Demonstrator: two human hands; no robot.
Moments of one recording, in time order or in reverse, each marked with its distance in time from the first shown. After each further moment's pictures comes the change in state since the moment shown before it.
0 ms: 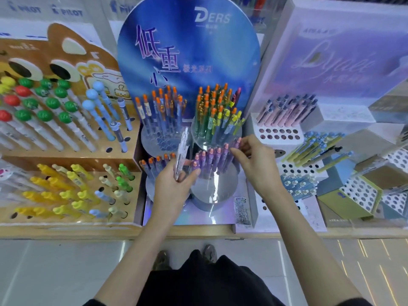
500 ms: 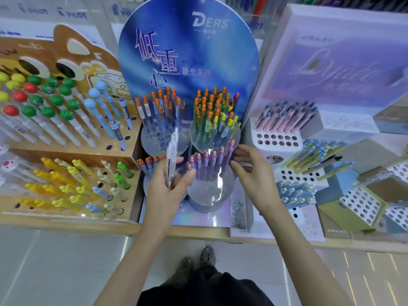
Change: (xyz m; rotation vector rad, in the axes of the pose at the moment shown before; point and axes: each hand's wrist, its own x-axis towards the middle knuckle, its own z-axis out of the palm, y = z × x) left_hand -0.020 0.015 0.002 -0.121 0.087 0.063; right_hand -0.014 0.018 -0.002 0.275 -0.092 0.030
